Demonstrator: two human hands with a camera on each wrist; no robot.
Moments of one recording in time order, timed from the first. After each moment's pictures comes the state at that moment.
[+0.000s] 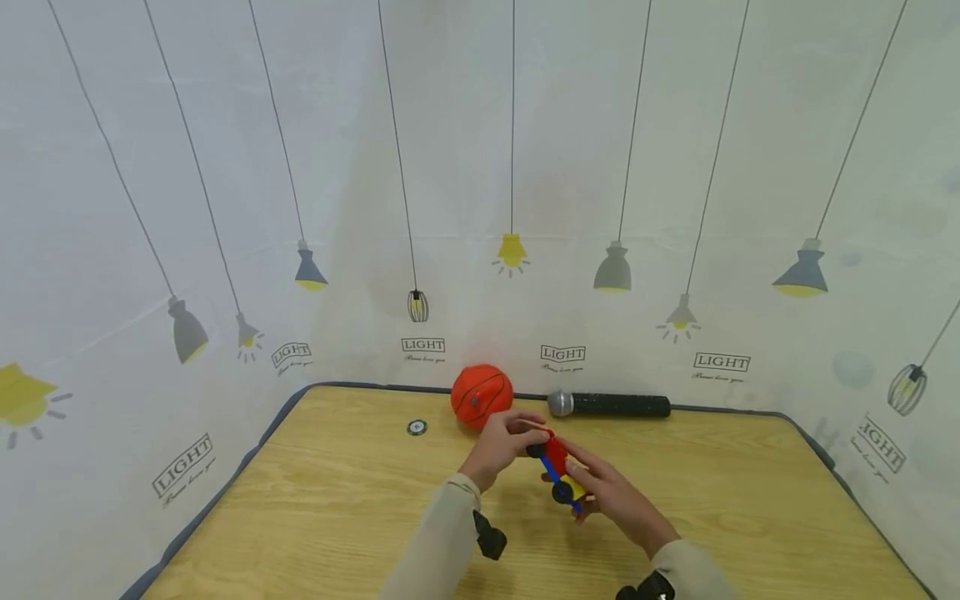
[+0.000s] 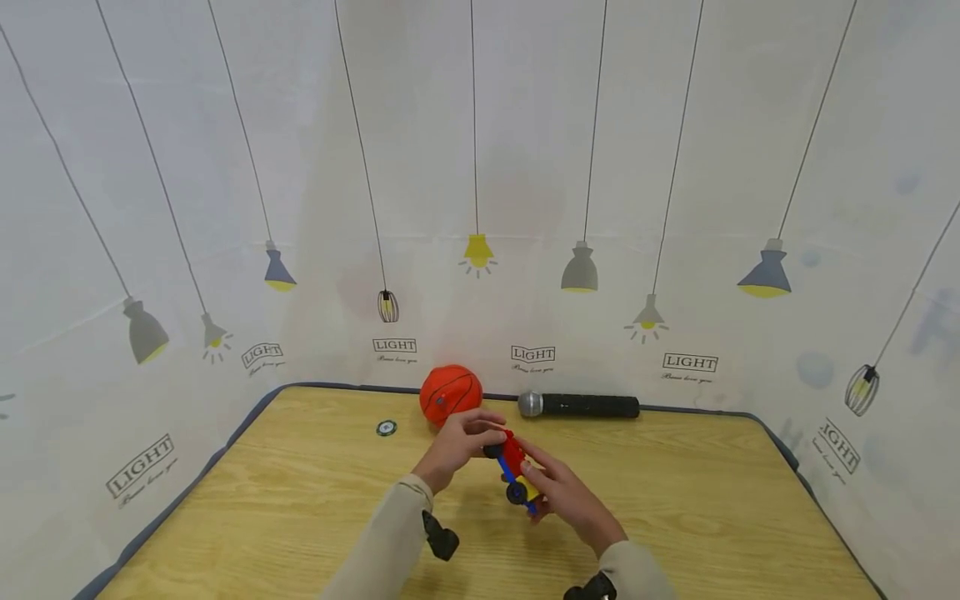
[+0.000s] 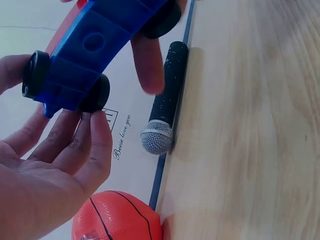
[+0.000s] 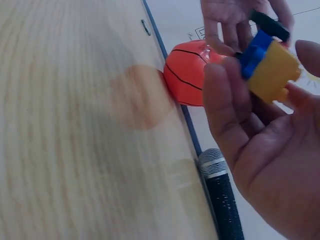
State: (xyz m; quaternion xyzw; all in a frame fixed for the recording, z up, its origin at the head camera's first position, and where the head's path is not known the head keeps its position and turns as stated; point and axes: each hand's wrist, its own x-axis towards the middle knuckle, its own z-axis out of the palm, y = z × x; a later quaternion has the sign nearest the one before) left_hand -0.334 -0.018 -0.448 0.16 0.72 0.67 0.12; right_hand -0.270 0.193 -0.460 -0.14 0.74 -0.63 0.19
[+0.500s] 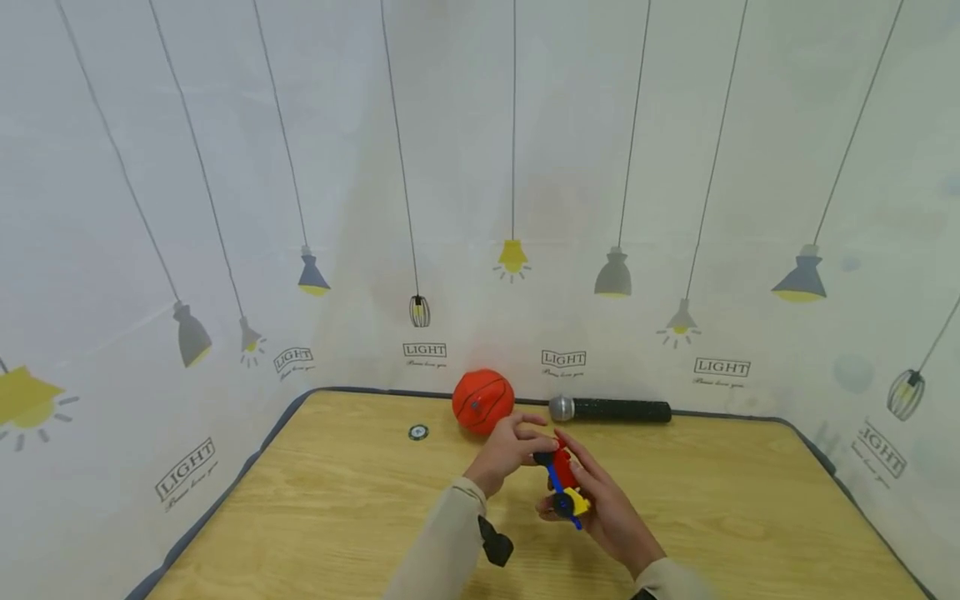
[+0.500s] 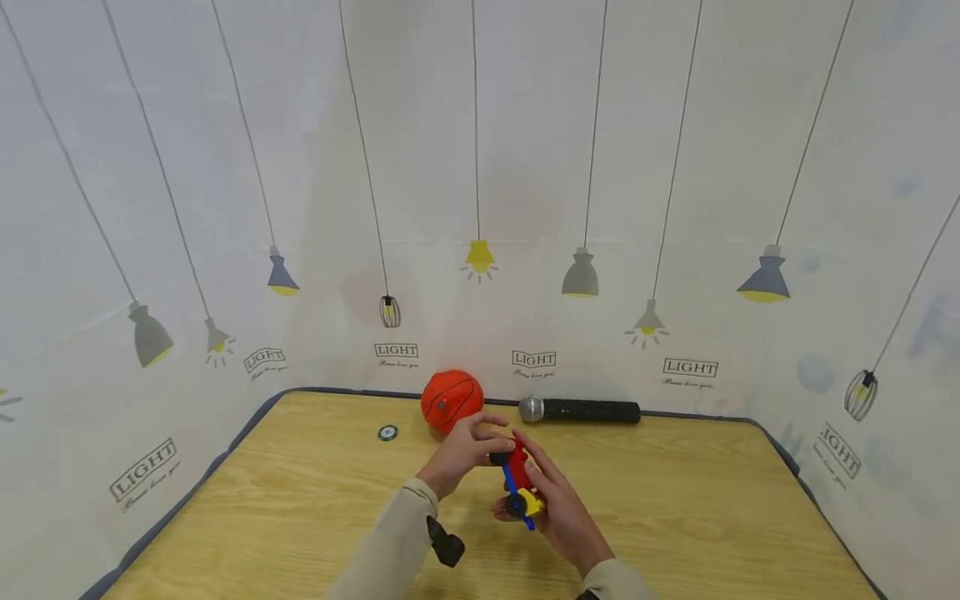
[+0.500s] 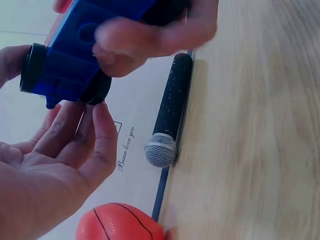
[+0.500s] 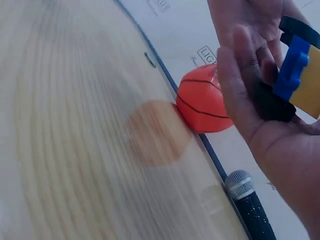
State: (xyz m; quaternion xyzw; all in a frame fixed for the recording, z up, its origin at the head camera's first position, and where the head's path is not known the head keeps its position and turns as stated) left_hand -0.326 -0.011 -0.440 0.15 0.71 0.67 0.15; right_hand -0.259 0.176 -0.472 -0.13 0.59 -0.77 0.19
